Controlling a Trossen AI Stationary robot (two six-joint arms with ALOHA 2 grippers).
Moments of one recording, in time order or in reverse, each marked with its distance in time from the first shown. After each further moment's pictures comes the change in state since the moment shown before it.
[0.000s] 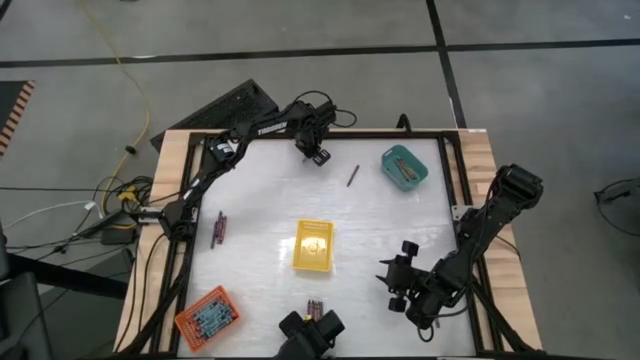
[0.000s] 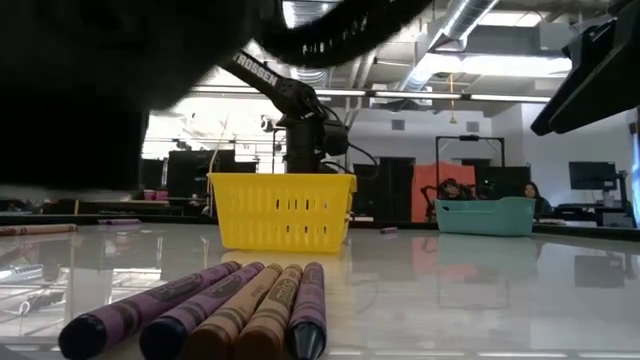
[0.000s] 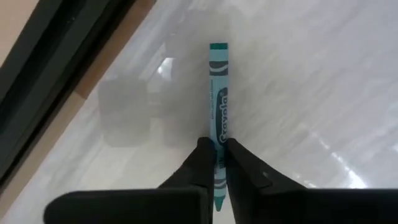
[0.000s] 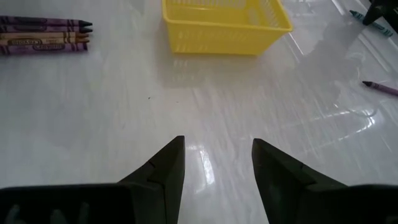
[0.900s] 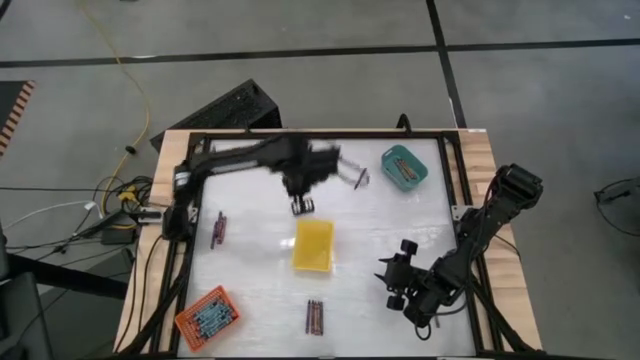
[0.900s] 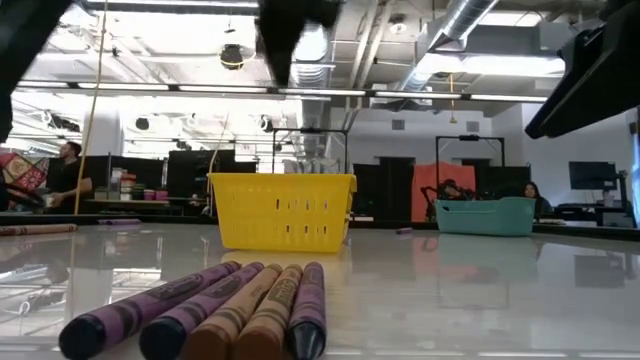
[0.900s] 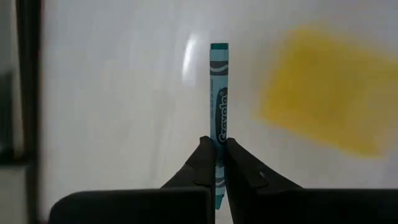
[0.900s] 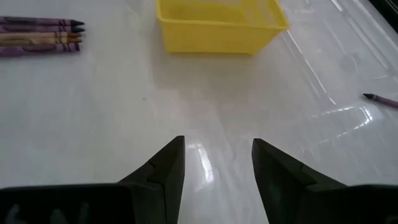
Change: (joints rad) left arm -0.523 -0.481 -0.004 -0.416 -0.157 -0.039; right arm -0.018 0.000 0.000 -0.004 -0.003 -0.002
